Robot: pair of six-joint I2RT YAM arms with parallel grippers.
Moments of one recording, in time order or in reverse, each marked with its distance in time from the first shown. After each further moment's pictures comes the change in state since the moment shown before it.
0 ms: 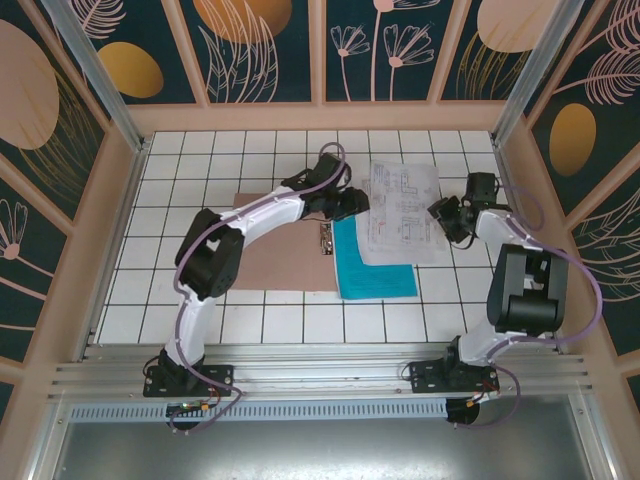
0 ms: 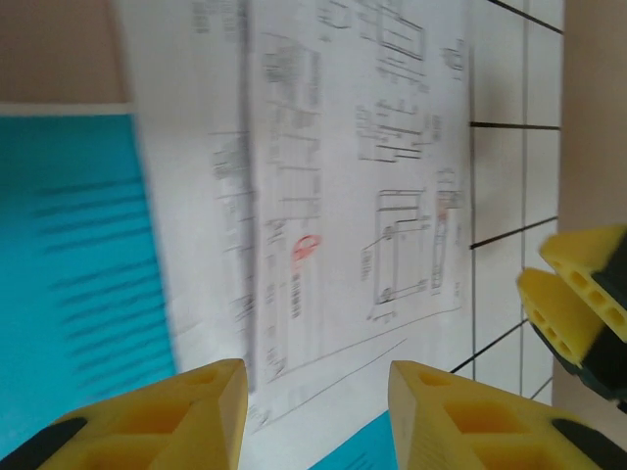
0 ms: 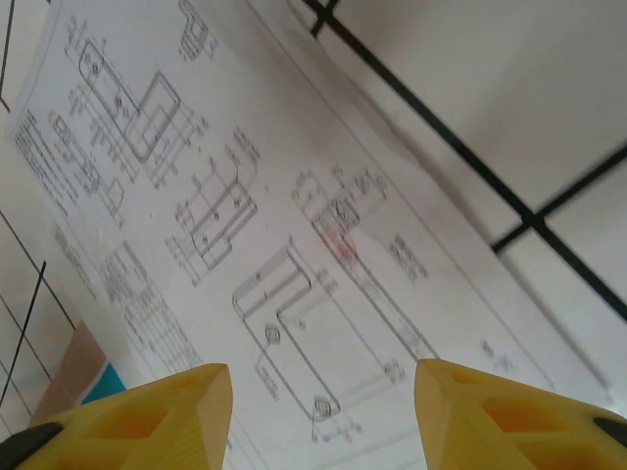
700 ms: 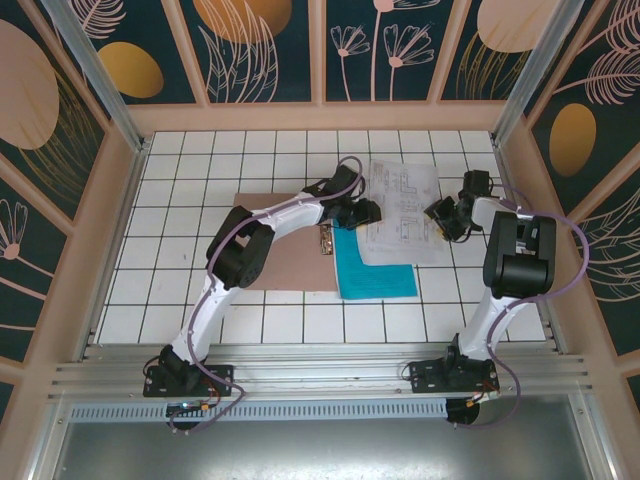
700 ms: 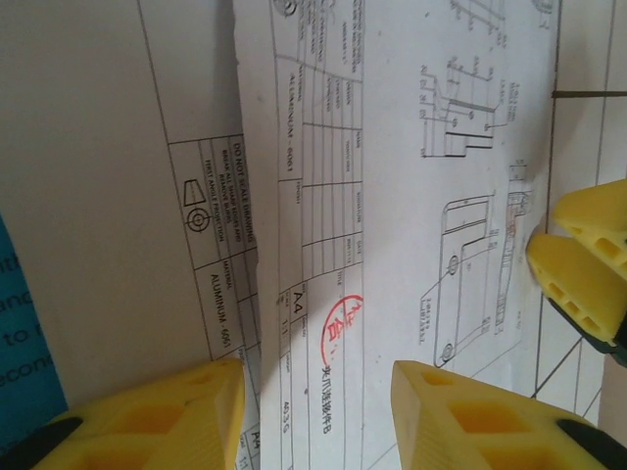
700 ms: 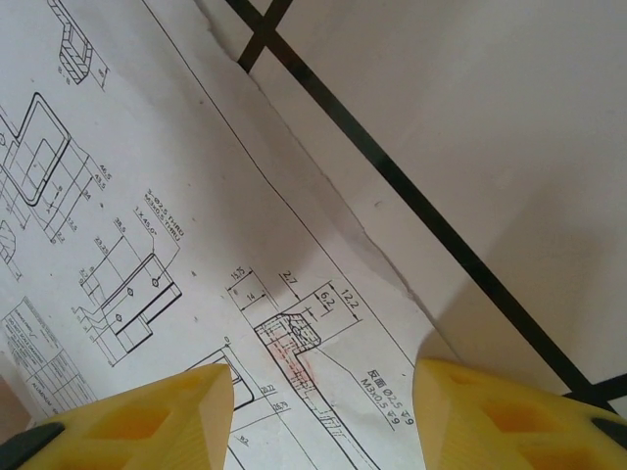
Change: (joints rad) left arm -0.019 0.237 0.151 0.029 0.048 0.008; right arm -0.023 0.237 0.109 0.012 -0.054 -0.069
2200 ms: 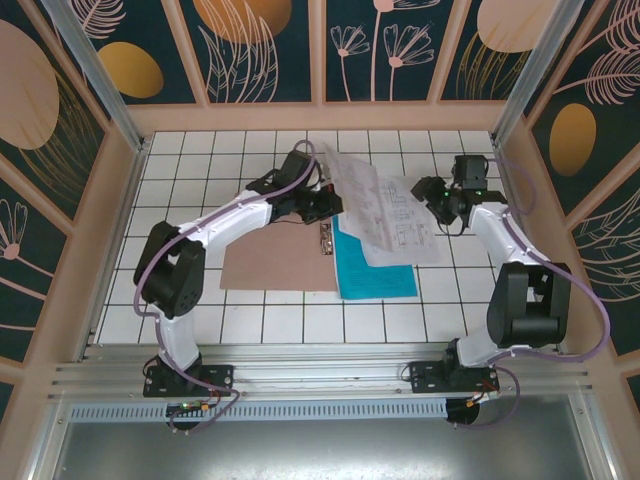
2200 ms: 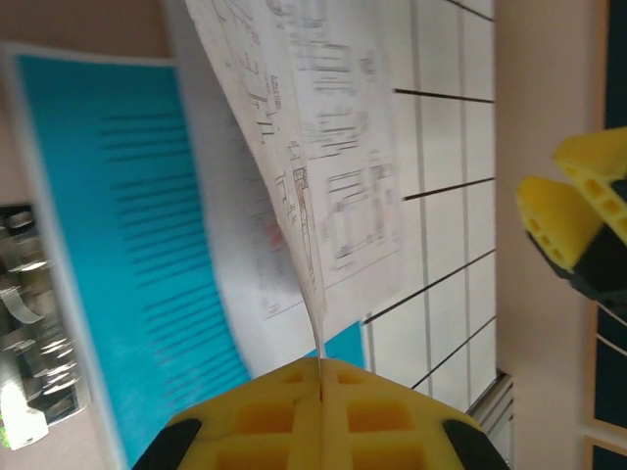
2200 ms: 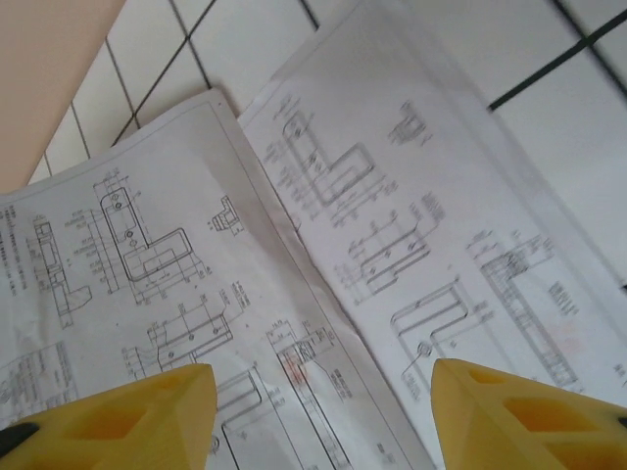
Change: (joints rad) left arm 0.108 -0.558 -0.453 -0.038 0.053 0.028; right arm 0.169 -0.352 -0.020 -0.066 0.047 -0.004
